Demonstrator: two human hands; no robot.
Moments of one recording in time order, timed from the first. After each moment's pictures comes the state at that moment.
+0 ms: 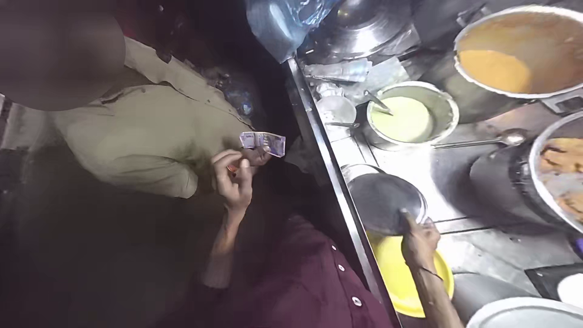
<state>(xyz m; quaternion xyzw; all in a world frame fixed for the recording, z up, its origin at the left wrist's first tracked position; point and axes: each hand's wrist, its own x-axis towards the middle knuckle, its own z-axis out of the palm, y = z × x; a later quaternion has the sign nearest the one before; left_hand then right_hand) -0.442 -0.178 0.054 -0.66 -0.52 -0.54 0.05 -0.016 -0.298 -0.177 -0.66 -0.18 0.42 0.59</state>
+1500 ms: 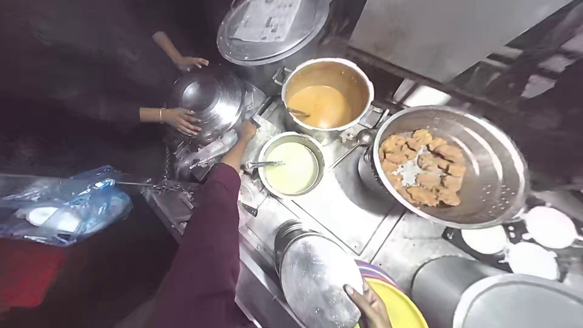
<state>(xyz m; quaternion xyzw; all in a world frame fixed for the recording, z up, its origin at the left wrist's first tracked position) -0.002 0.344 -0.192 -0.72 -0.61 0.12 -0.30 -0.017 -0.286 -0.146 -0.56 0.05 0.50 0.66</state>
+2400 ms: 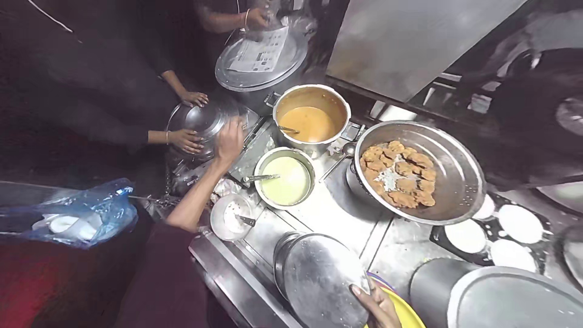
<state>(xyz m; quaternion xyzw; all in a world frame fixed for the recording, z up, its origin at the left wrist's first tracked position) -0.053 0.275 -0.030 -0.91 -0.34 -0.22 0.00 0.003 -0.279 -0.121 -0.55 -0.02 0.46 0.70</state>
